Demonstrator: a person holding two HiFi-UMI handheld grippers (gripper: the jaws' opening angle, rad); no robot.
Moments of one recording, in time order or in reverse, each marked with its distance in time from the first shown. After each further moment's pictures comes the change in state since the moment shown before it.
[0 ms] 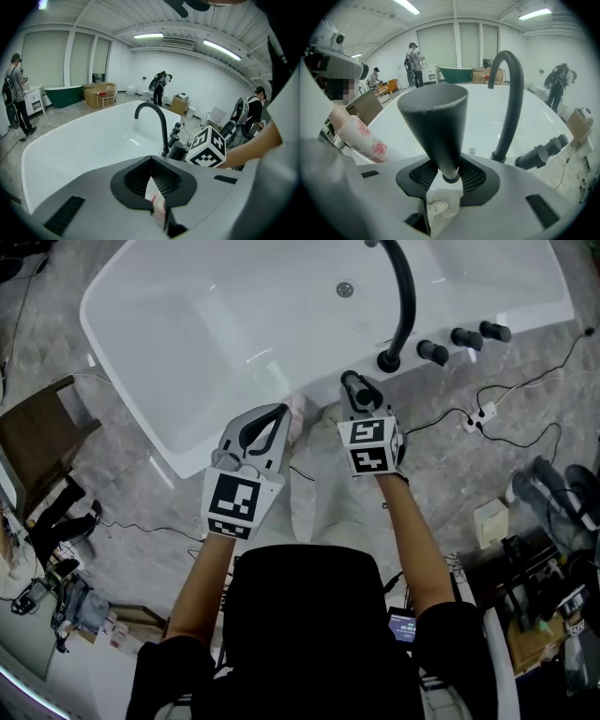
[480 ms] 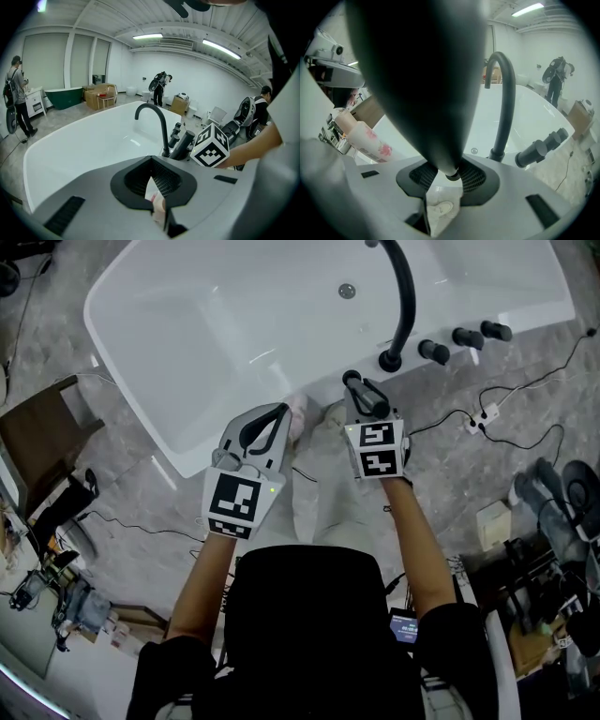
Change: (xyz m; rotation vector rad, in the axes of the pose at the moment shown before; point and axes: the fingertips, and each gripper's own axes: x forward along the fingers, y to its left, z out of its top) left arm -0.003 -0.002 0.002 0.012 -0.005 0.012; right arm -0.011 -0.001 0.000 0.057 -0.026 0.036
